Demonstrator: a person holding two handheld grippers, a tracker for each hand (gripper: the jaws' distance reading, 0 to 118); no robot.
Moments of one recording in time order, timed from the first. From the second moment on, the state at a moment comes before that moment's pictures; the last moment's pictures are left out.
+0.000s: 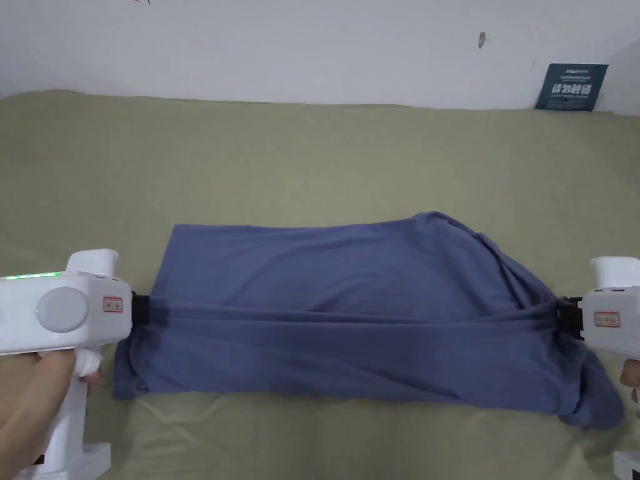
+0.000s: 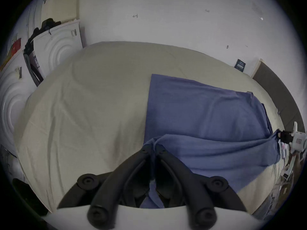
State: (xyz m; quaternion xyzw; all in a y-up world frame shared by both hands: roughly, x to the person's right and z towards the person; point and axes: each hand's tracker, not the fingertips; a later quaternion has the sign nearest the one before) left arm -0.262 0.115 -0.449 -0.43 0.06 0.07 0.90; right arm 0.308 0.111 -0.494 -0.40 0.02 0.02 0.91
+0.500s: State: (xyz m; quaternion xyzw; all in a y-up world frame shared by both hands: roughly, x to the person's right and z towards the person) left arm -0.259 0.129 -0.407 -0.41 0.07 0.02 0.91; right arm 0.338 0.117 -0.441 -0.38 0.01 -0.03 0.92
